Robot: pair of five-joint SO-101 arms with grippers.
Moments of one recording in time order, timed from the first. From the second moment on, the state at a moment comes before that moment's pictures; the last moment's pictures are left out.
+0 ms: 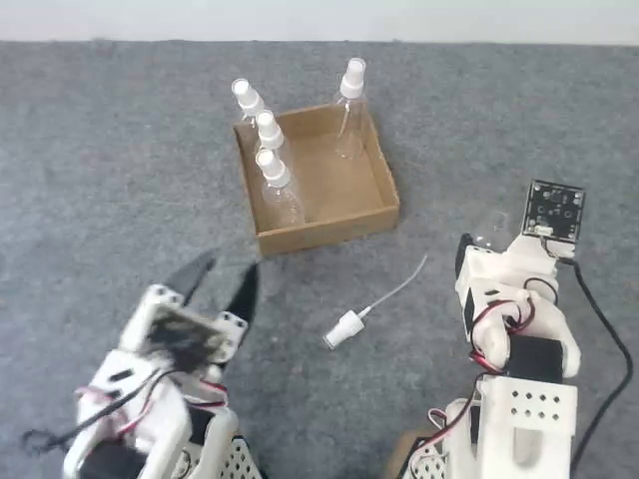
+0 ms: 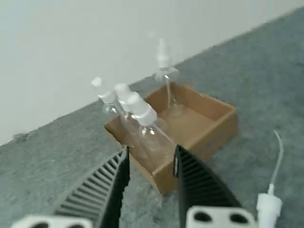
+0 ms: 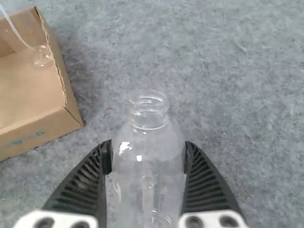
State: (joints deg) left arm 9.4 -103.2 60.8 75.7 -12.4; right arm 3.9 -68.1 63.4 54.1 -5.7
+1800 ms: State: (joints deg) left arm 36.6 -13.1 53.8 48.7 -9.8; right arm 11.3 -68.2 63.4 51.3 -6.9
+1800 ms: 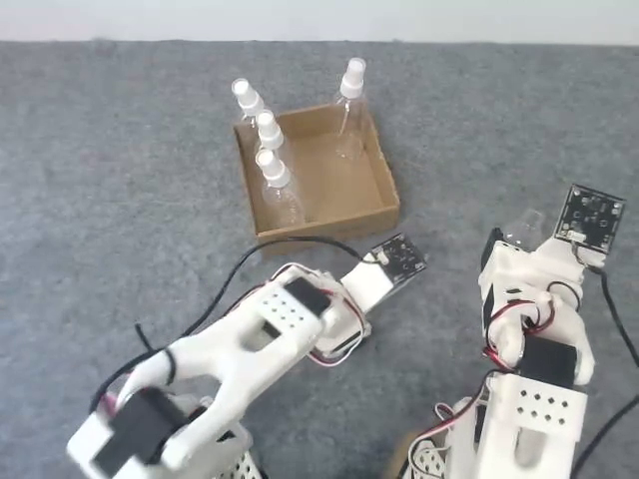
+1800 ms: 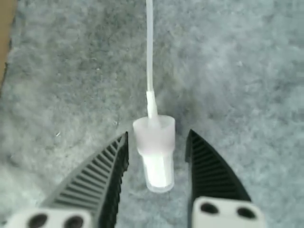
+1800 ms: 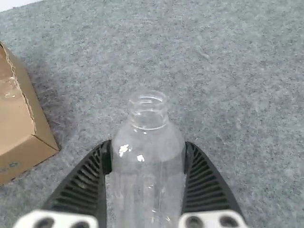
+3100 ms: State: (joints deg) left arm 30.1 -43.4 58.8 53.7 -6.5; right arm 11.3 -68.2 63.4 51.3 -6.9
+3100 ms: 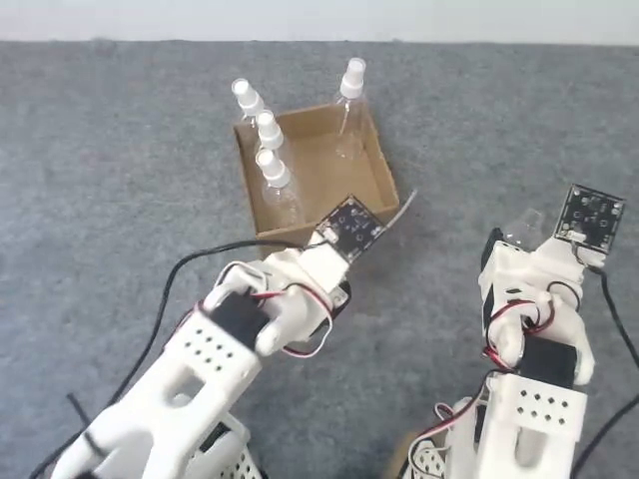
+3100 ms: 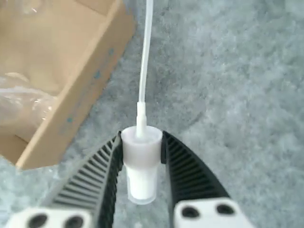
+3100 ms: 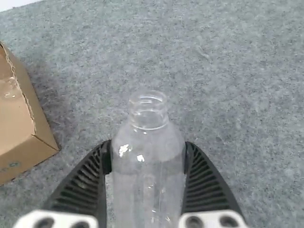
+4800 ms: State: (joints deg) left arm -13.8 -82.9 63.7 59.9 5.4; right arm 11.3 -68.2 65.9 47.9 -6.9
